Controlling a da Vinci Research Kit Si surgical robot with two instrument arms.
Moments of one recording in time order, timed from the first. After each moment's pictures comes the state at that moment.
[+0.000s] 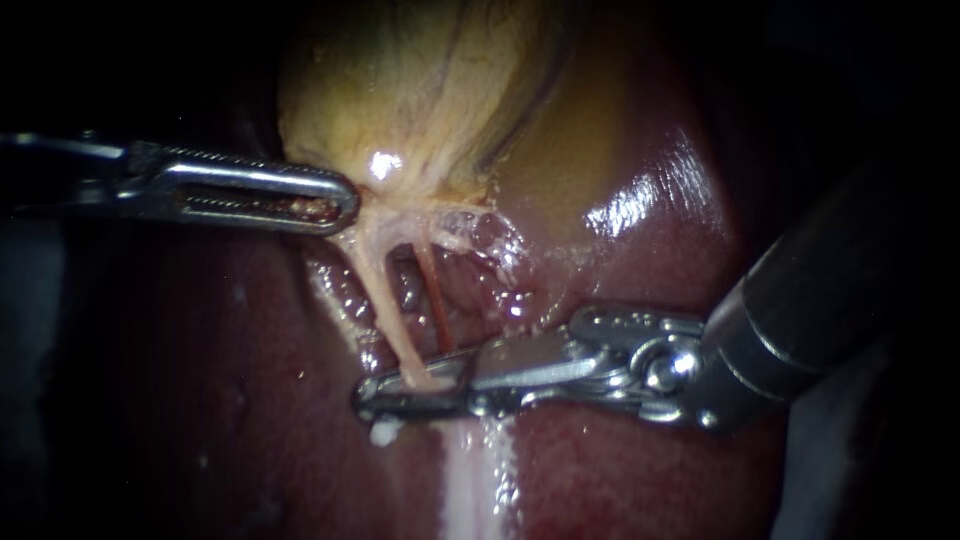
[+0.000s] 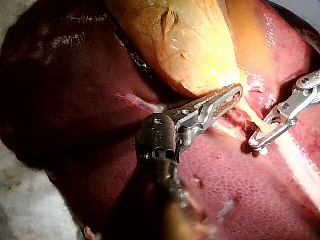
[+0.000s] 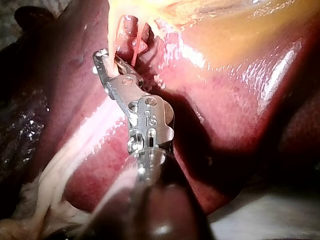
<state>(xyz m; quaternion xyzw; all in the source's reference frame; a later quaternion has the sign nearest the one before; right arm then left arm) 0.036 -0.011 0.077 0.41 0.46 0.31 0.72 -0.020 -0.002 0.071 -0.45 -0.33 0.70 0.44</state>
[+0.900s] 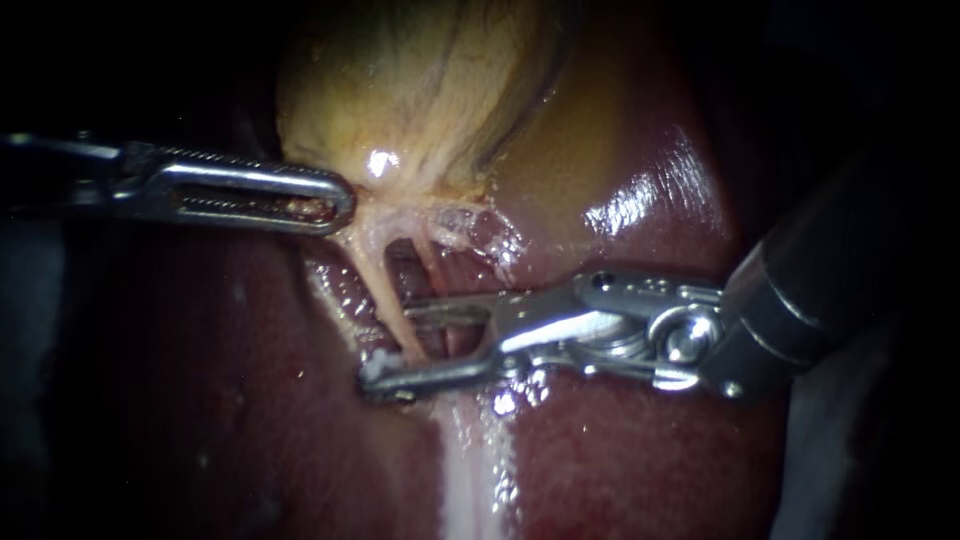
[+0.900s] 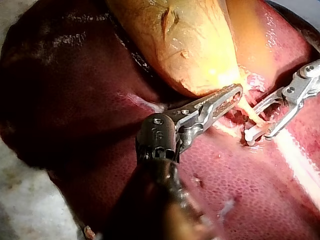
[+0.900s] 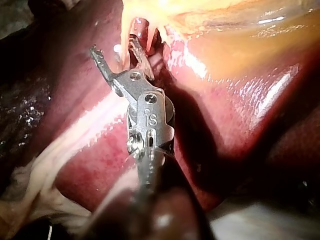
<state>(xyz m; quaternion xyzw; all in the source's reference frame) 0.036 -0.007 0.074 0.34 0.53 0.27 0.73 -0.020 -0.002 0.070 -0.45 -0.33 0.70 0.44</state>
